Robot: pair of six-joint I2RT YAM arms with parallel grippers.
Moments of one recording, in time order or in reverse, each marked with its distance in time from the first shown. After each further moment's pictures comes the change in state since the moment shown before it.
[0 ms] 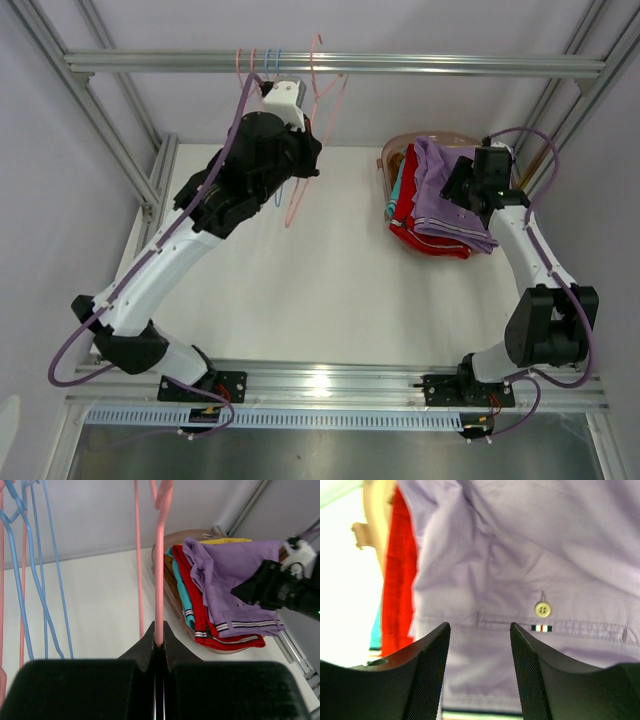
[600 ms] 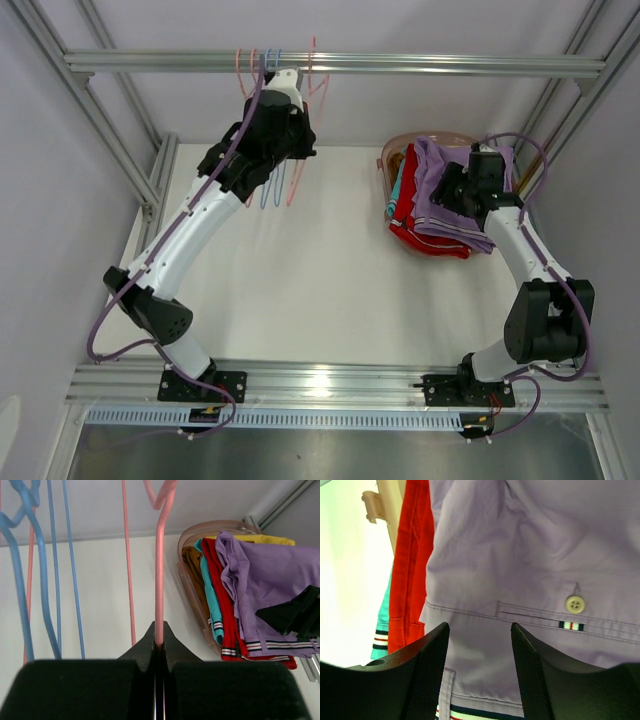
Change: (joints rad) left arm 0.200 0.199 0.074 -0.006 0.135 -0.047; right arm 0.013 -0.003 -0.047 0.031 -0.114 0.000
